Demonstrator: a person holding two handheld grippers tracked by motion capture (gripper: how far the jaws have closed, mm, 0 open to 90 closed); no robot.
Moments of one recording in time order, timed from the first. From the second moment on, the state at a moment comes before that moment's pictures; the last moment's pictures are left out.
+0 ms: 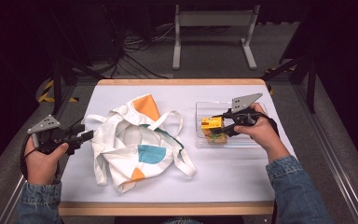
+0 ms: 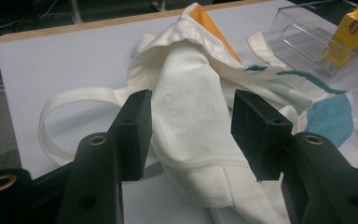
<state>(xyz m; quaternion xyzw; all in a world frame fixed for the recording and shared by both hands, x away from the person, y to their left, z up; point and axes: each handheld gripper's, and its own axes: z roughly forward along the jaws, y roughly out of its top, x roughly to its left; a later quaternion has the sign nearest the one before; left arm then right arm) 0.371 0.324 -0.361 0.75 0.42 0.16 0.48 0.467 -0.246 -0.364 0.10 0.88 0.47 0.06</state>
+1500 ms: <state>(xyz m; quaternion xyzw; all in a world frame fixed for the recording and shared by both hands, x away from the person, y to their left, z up) 0.378 0.317 -0.360 0.76 0.41 0.16 0.48 0.463 -0.274 -0.361 0.14 0.89 0.43 0.07</state>
